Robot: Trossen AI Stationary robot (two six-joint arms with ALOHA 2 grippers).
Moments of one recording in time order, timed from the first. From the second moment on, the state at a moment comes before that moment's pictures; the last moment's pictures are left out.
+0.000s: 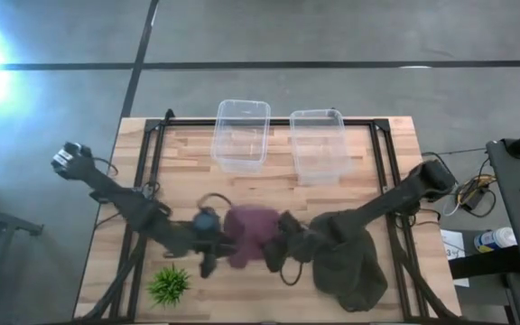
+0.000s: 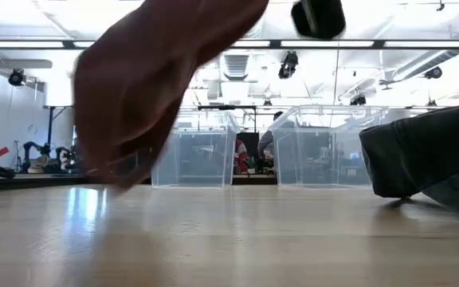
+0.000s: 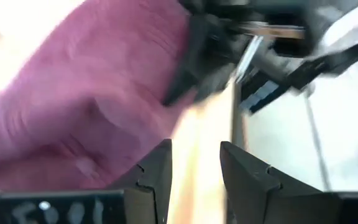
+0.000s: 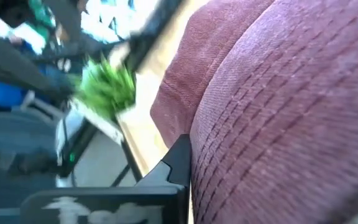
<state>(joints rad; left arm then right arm) -0.60 1.26 1.14 -0.41 -0.40 -0.84 0.45 1.72 1.32 -0.18 0.43 1.22</state>
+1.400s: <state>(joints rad) -0.64 1.14 1.02 -0.41 -0.57 -0.77 0.21 1.67 1.74 -1.28 0.30 1.20</state>
